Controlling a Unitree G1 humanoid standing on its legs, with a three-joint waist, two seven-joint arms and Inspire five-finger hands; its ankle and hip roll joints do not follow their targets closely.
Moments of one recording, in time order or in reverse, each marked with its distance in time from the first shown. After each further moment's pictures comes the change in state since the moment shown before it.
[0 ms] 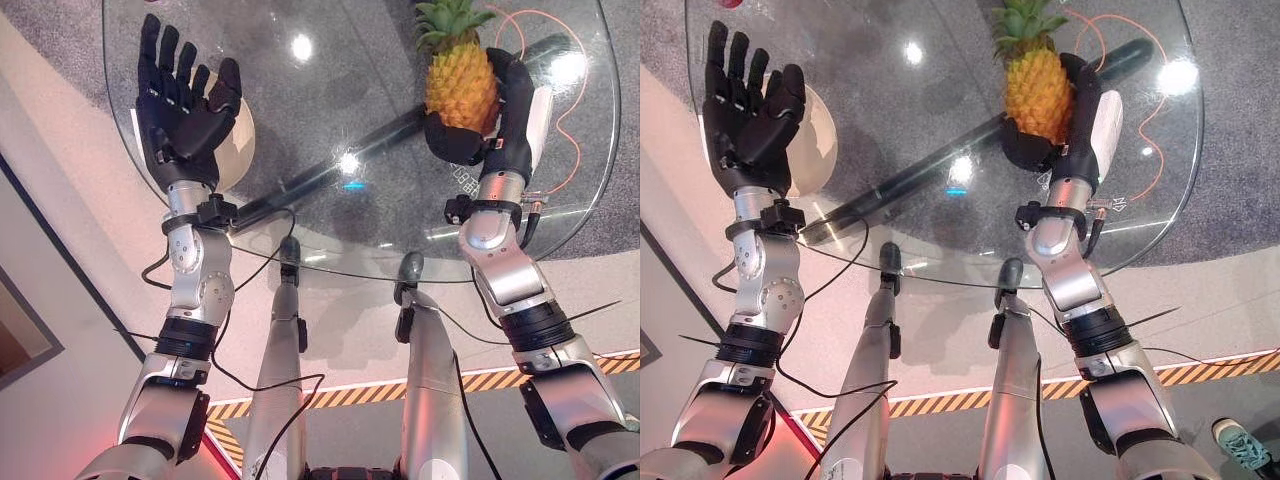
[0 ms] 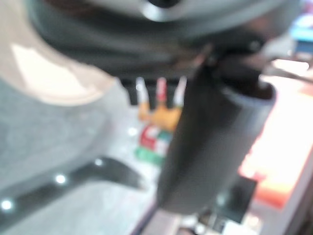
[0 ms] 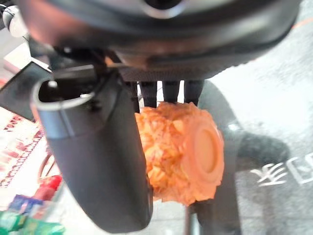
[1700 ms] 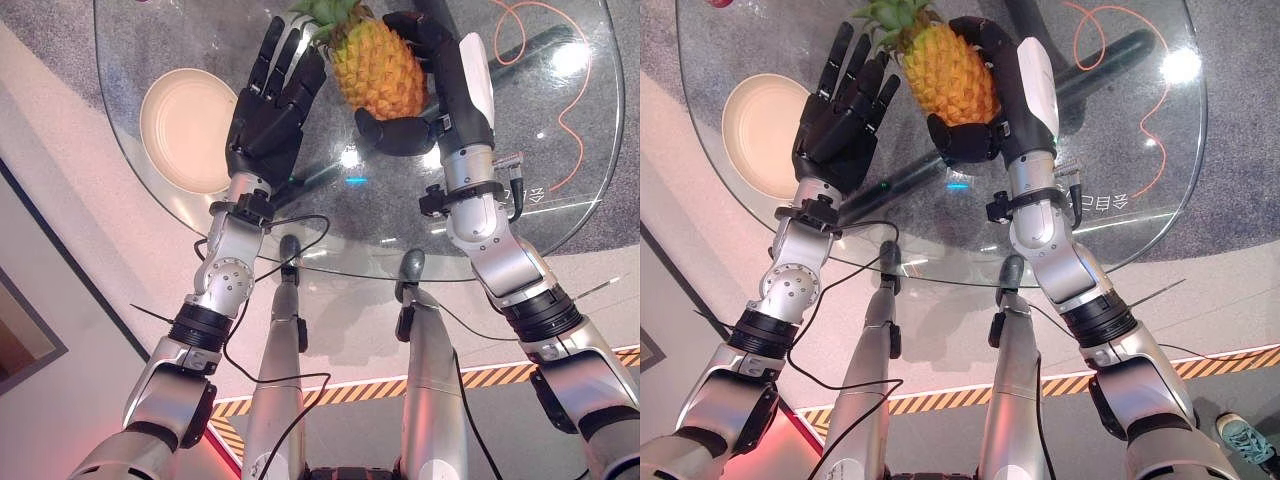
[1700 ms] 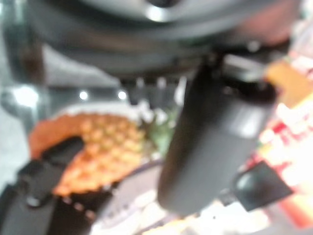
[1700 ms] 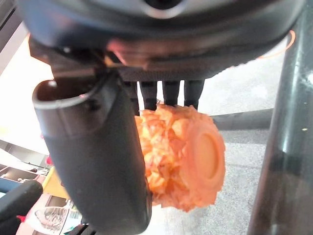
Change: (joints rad) left arm -0.080 -0.007 -0.147 -0.047 -0.480 0.261 -0.268; right arm -0.093 -0.075 0.152 -0.066 -0.079 -0.113 0.233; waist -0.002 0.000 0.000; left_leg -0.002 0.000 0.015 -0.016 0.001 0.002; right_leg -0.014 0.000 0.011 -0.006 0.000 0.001
